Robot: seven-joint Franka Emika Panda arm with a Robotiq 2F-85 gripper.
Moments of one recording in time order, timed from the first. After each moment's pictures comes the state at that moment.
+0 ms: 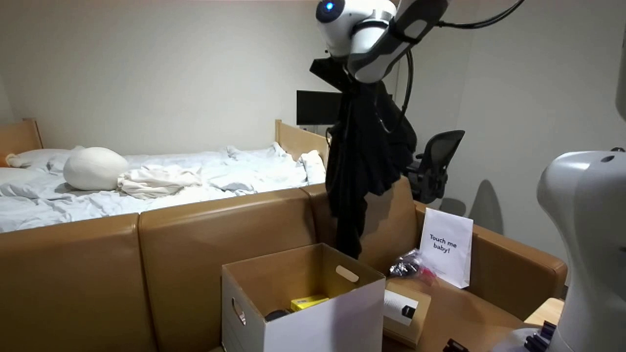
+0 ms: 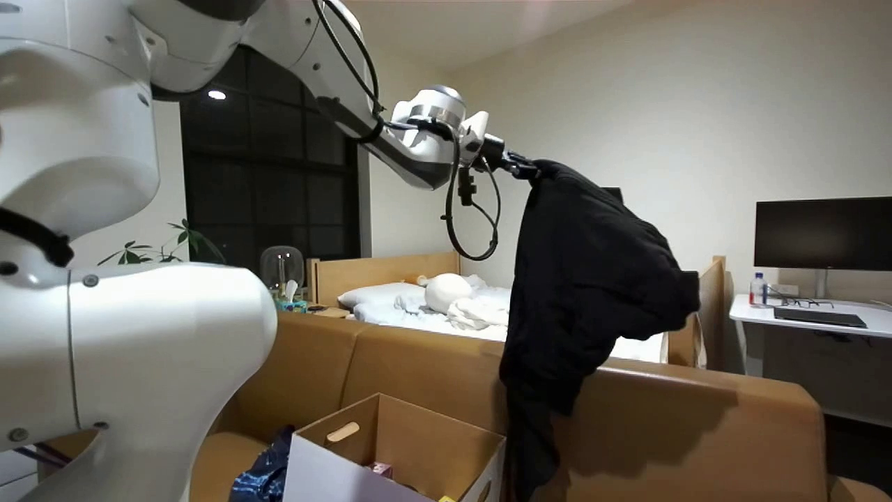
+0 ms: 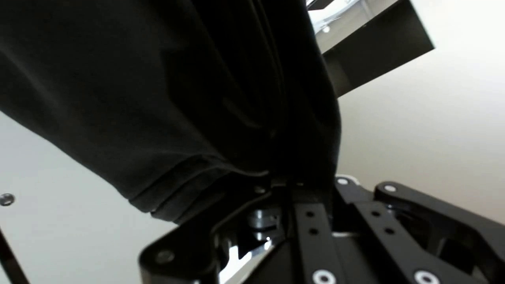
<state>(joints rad) 1.26 0.27 -1.44 -1.79 -1.13 2.54 2.13</state>
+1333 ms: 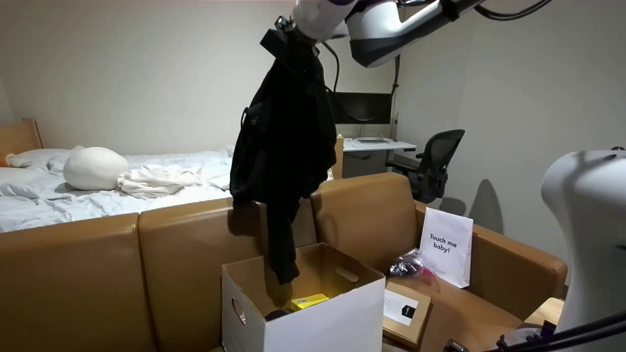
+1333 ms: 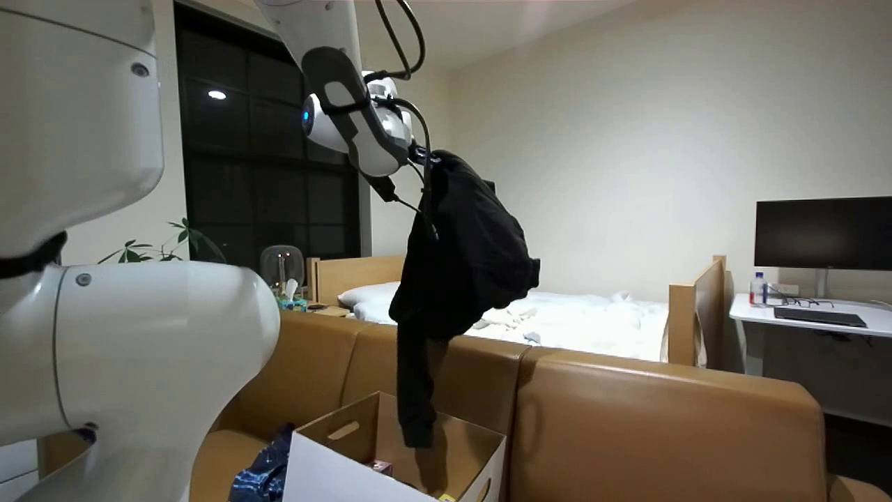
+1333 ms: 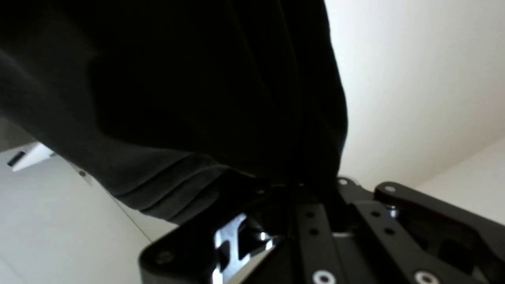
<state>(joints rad) 1.12 -0.23 -0.83 -1.98 -1.92 2.54 2.54</state>
